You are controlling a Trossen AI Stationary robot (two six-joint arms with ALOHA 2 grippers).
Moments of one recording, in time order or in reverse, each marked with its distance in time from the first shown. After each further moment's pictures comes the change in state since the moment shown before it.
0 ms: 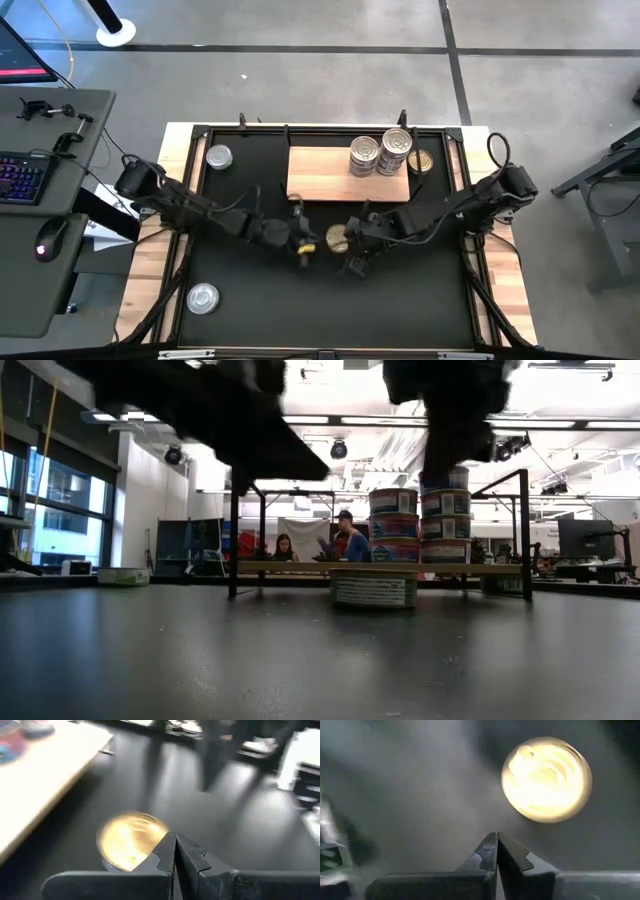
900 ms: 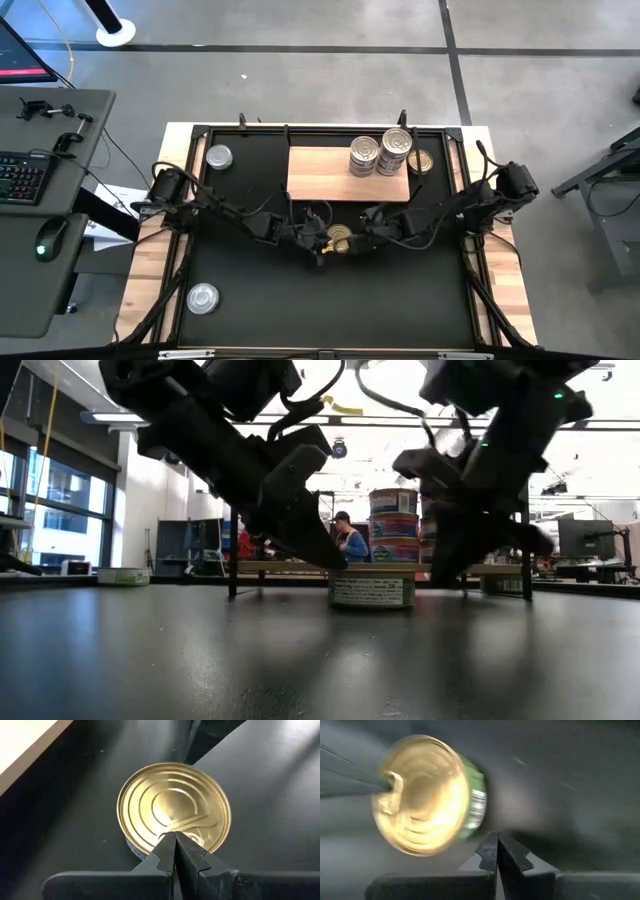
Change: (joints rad) left arm 0.049 0.260 0.154 -0.150 -0.009 -0.009; right arm -0.068 -0.015 -0.408 0.419 0.153 0.585
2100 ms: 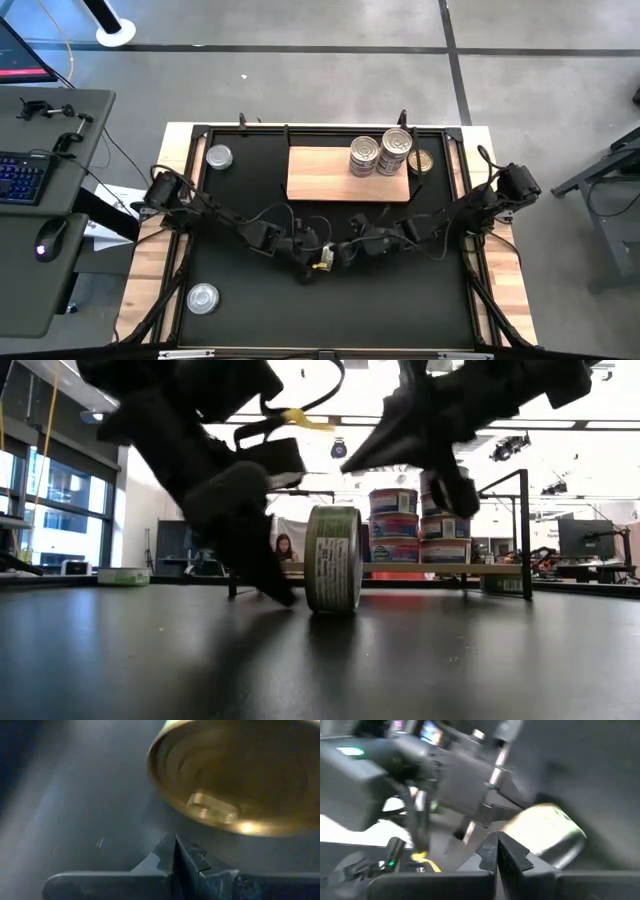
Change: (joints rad) left arm -0.083 -0.015 -0.001 -0.225 0.036 -0.054; right arm 0.079 -0.012 -0.001 0.560 0.048 -0.130
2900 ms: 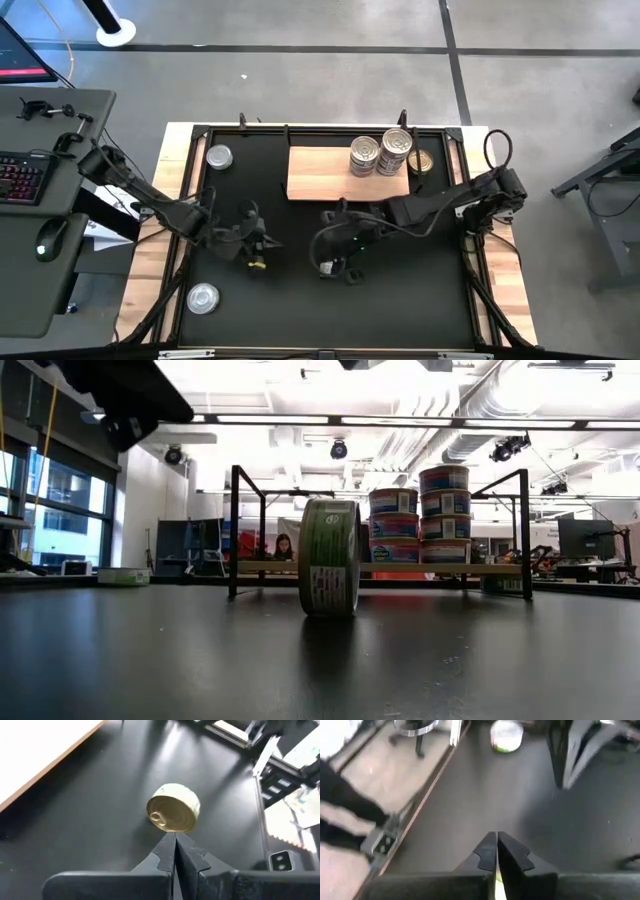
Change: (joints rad) left arm -0.214 -0.719 -0.246 -0.175 -0.192 -0.303; right arm -0.062 0.116 0.721 -0.815 -0.410 -1.245
